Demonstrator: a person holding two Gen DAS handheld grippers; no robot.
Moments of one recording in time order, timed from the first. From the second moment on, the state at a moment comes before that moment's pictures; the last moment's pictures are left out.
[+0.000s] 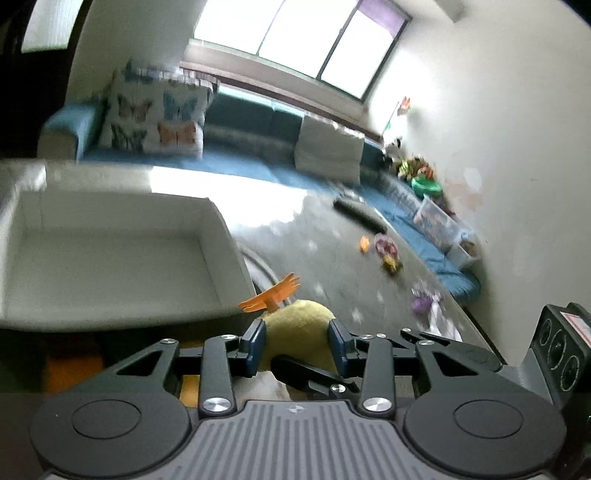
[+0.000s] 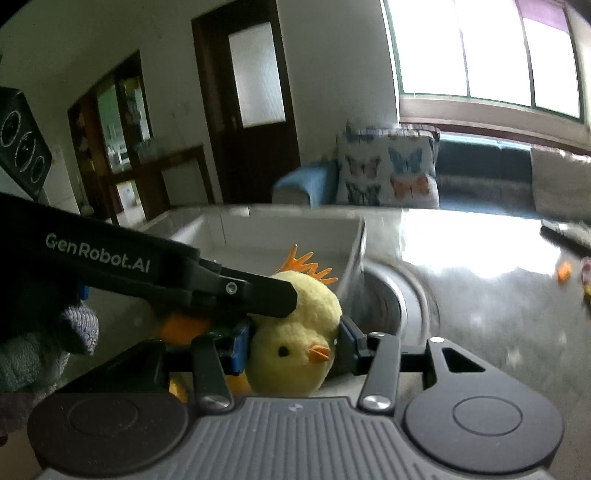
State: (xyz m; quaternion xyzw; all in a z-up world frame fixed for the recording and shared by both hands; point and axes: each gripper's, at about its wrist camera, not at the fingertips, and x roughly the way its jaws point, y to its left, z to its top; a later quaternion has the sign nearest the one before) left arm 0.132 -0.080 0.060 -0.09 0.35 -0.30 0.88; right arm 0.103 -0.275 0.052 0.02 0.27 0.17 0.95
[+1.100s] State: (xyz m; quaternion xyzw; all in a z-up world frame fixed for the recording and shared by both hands) left arm 0.261 -0.027 0.001 -0.17 0.40 -0.25 0.86; right arm 0.235 -0.207 0.011 -0.04 0.33 0.16 0.93
